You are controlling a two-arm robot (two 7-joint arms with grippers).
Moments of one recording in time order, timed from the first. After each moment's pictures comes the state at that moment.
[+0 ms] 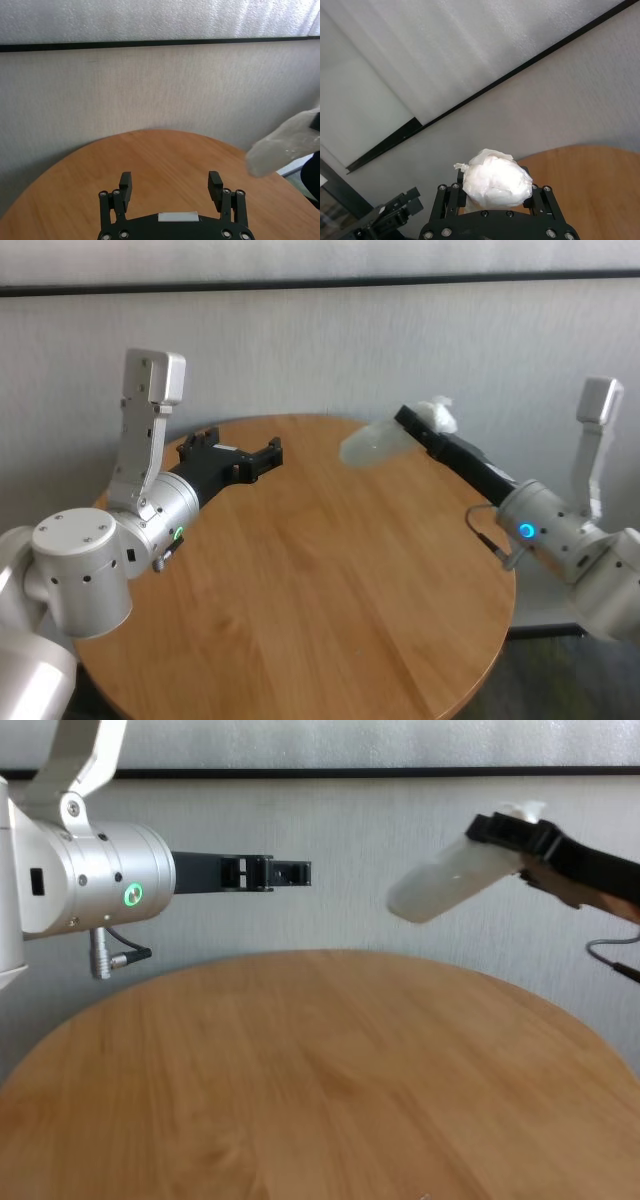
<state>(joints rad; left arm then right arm) -0.37 0.21 0.33 -1.51 -0.36 0.37 -0.06 0.46 0.42 -0.47 -1.26 1.14 0.07 0.35</state>
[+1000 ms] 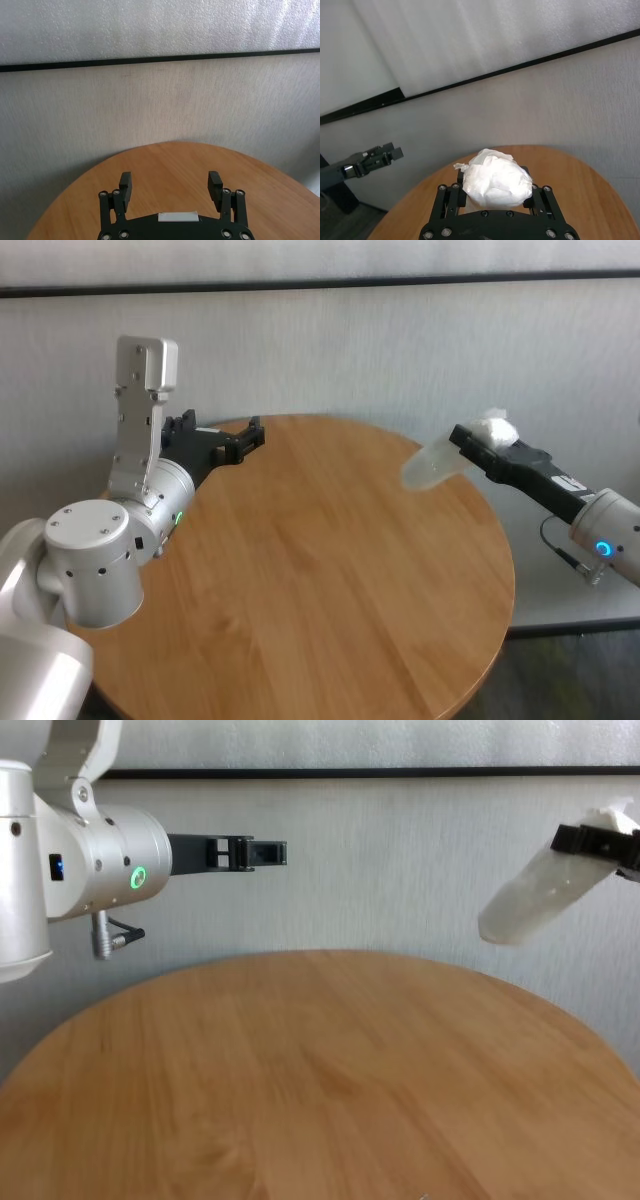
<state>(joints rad) -0.37 0.15 0.30 -1.50 -0.28 0.34 0.01 0.36 0.59 -0.42 -1.42 1.01 0.08 0.33</state>
